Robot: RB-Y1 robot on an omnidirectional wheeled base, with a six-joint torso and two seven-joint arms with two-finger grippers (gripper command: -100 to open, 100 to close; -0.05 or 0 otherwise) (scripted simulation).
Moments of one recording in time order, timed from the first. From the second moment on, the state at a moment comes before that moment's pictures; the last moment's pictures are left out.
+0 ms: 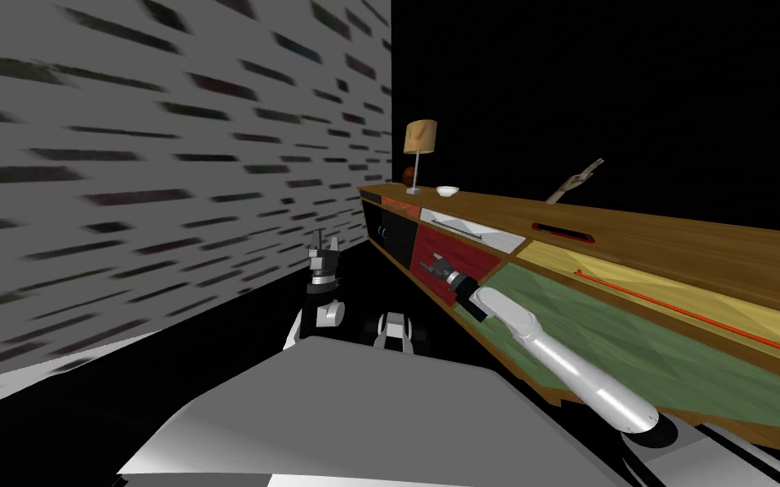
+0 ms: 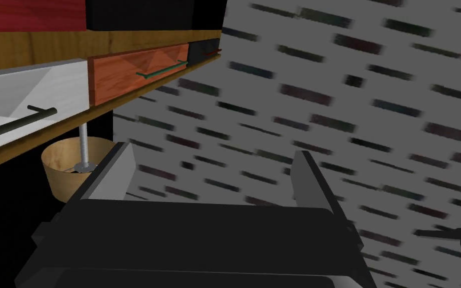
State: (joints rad) left arm 0.45 -0.04 -0.02 -2.21 -0.03 -0.54 0.01; right arm -0.07 -0.89 0.50 -1.85 1.09 -0.05 -0.15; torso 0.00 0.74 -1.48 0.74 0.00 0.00
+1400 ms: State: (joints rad) left arm 0.45 -0.04 -0.02 -2.21 -0.03 -0.54 0.01; right arm -0.20 -1.12 0.61 -1.68 1.45 0.07 -0.15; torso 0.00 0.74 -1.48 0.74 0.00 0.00
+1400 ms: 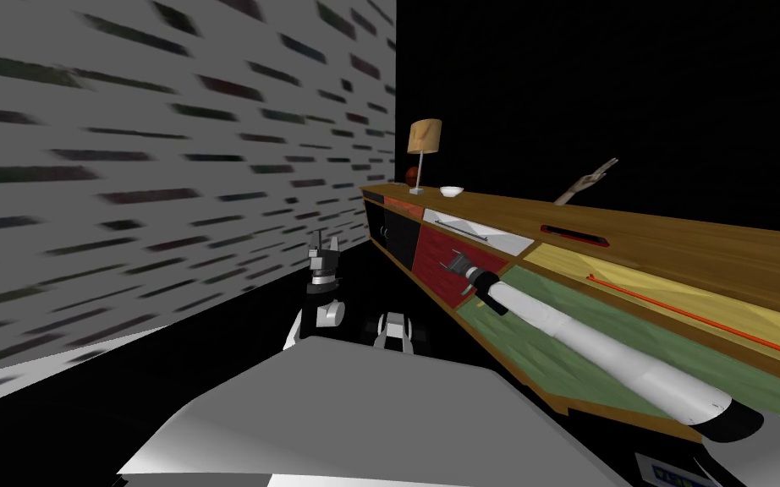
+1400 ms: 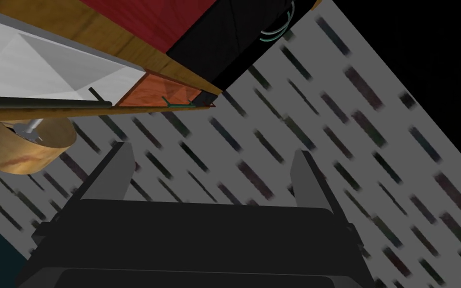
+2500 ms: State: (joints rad) left arm 0.45 -0.04 -0.02 -2.21 -0.03 -0.54 0.01; right arm -0.30 -1.32 0.73 -1.56 1.71 0.19 -0.19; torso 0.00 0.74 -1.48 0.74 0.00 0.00
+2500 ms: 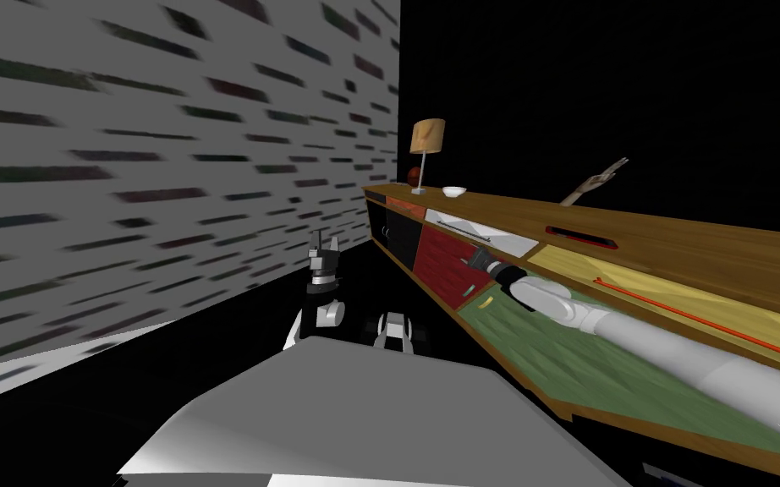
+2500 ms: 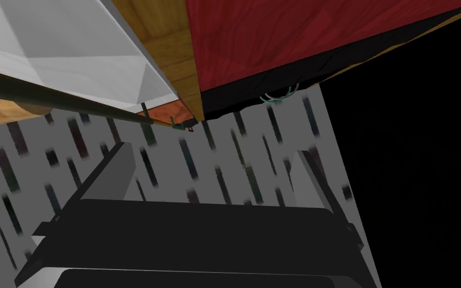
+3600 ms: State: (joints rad) left arm 0.45 -0.04 -0.02 -2.21 -0.03 -0.54 0.01; right arm -0.36 -1.49 0.81 -1.46 1.91 0.26 -0.14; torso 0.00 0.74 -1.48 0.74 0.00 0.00
